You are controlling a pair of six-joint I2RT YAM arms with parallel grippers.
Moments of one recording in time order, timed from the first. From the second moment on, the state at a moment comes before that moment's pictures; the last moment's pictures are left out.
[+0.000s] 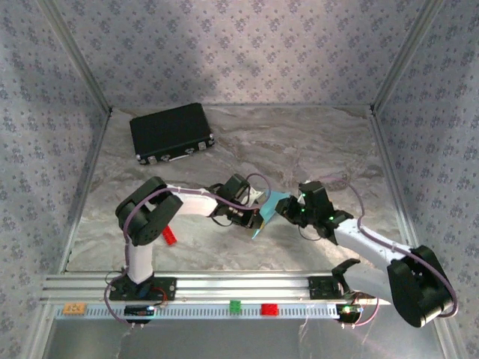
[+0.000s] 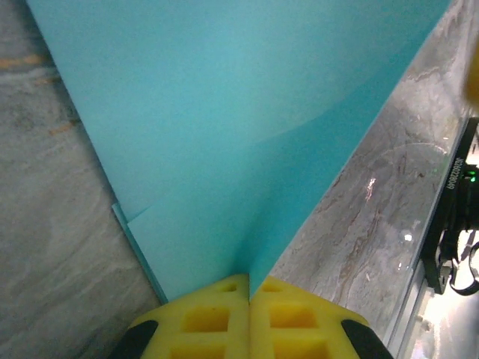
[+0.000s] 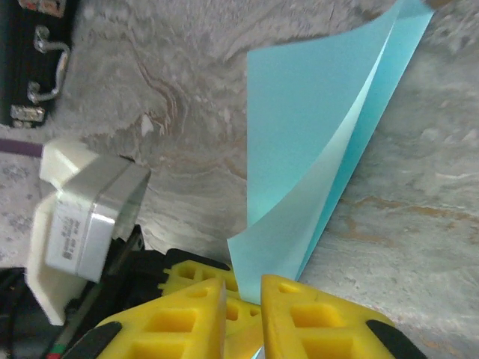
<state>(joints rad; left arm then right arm) -0.85 1.91 0.96 -0.02 0.65 -0.51 0.50 1.12 0.41 -0.03 -0.29 0.98</state>
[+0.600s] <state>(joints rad) -0.79 1.92 0.86 0.18 0.76 -0.68 0.48 1.37 0.42 0.22 -0.41 0.93</state>
